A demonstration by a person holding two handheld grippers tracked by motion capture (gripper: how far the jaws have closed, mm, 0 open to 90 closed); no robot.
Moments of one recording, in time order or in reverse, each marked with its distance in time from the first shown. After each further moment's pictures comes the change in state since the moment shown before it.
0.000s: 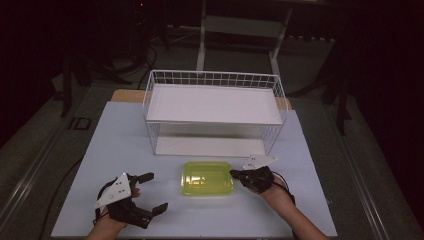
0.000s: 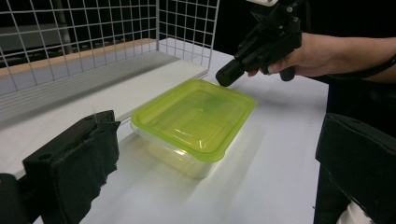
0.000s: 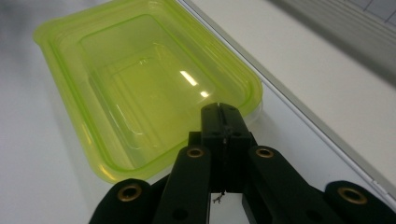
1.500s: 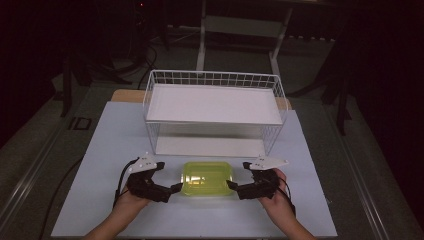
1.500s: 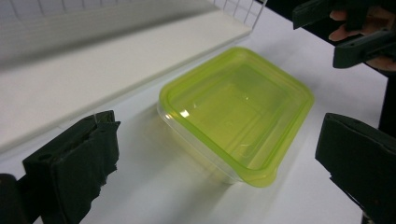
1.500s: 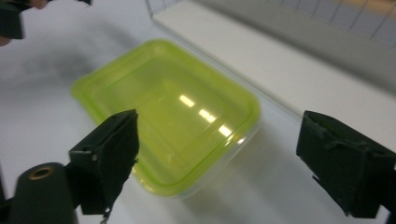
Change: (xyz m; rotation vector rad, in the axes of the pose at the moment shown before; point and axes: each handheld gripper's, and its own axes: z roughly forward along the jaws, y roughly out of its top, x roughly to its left) left arm 0.028 0.023 0.061 0.269 0.100 -0.215; right arm 0.019 0.009 -0.026 -0.079 -0.044 0.186
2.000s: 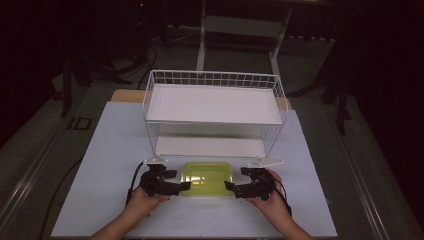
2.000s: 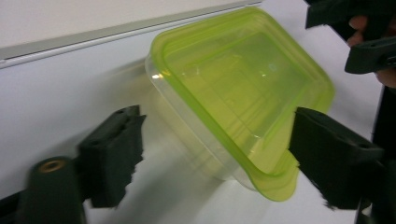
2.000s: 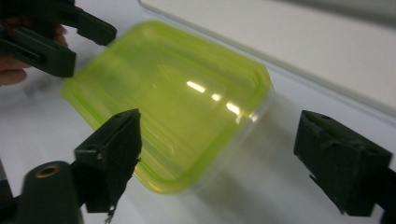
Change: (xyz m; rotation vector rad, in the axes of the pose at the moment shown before) left arm 0.008 -0.010 0.037 0.116 -0.046 -0.177; right arm -0.003 -0.012 0.015 0.058 0.008 0.156
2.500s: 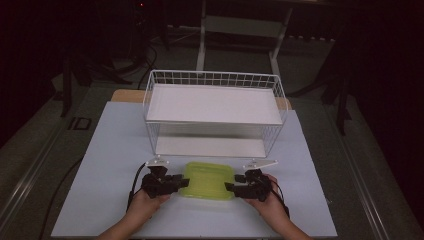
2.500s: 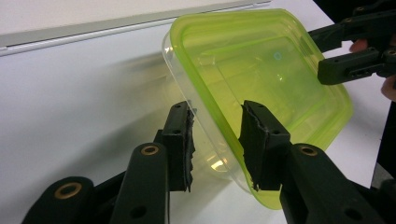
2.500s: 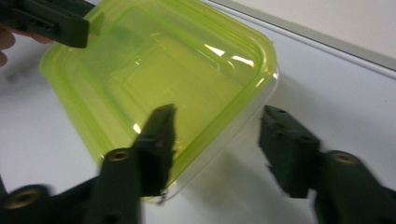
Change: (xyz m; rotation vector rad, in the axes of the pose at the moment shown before) left arm -0.006 -0.004 0.002 -0.008 0.028 -0.010; right arm 0.002 -0.005 0.011 0.089 -0.010 0.007
